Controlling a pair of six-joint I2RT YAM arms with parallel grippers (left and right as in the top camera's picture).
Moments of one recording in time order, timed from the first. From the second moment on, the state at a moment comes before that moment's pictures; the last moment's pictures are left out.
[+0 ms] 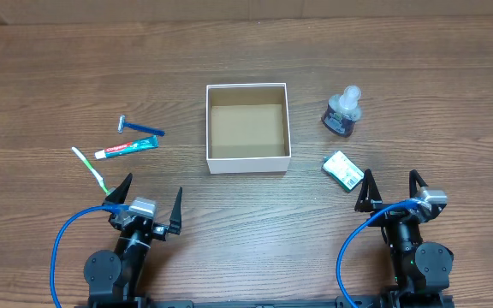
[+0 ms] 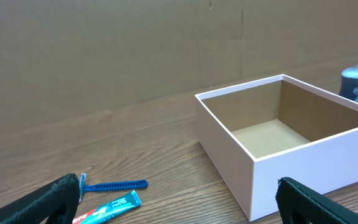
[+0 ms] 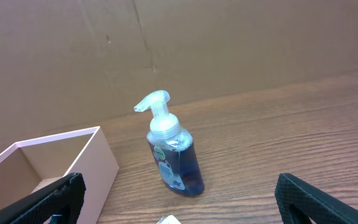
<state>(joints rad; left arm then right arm) 0.05 0.01 0.01 -0.05 0.30 0.13 0.03 0.01 0.02 -0.04 -0.02 0.23</state>
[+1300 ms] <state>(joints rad) 0.05 0.01 0.01 -0.05 0.30 0.13 0.03 0.40 0.33 -0.10 -0.18 0.23</state>
